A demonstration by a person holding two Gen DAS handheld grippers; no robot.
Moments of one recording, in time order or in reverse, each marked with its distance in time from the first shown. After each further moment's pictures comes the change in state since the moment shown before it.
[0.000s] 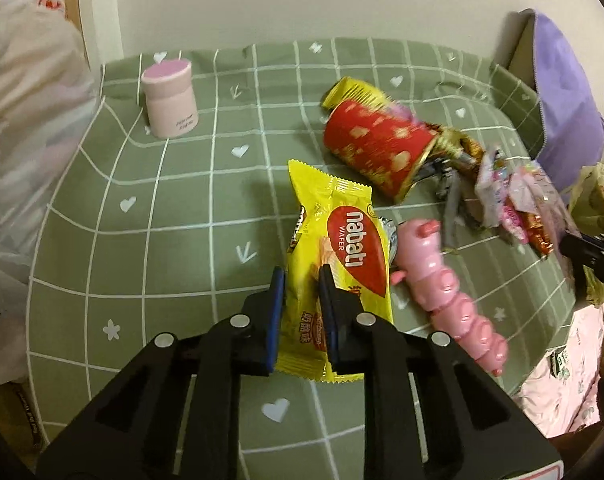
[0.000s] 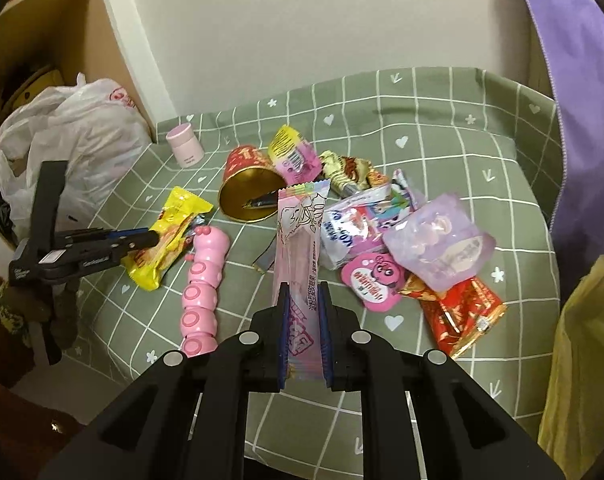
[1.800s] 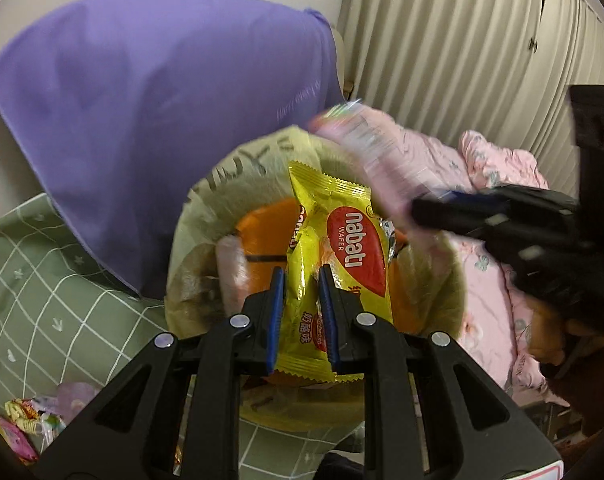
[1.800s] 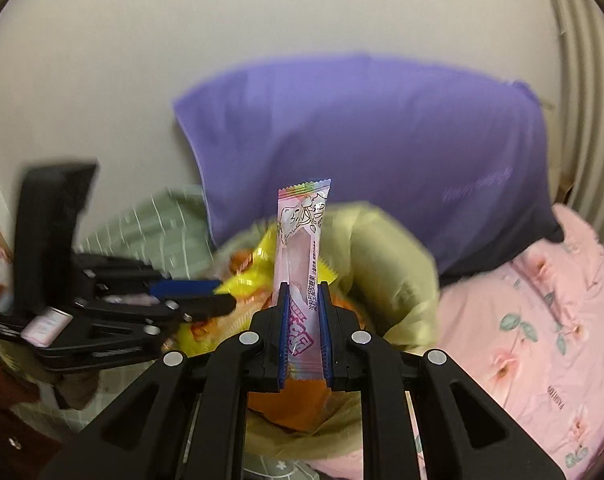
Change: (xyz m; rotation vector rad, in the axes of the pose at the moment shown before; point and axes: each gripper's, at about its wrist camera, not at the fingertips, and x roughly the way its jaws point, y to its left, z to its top) left arm -0.002 -0.432 0.068 0.777 -0.010 -0.676; right arm -0.217 -0.197 -0.060 0.358 -0.276 -0.482
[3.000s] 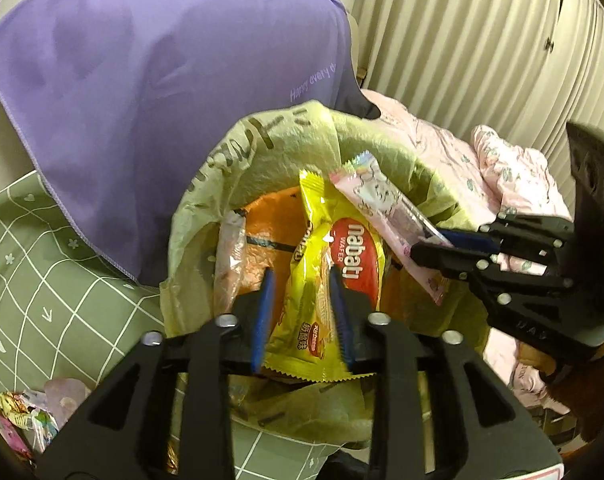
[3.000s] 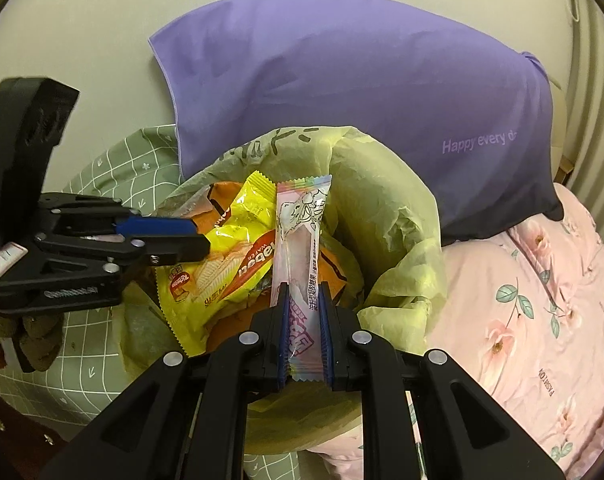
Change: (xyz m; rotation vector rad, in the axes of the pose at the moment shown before) left arm 0.024 0.010 -0.001 -0.058 0.031 0.020; right arm 0.040 -0.012 -0.026 -0.027 0.126 -0.036
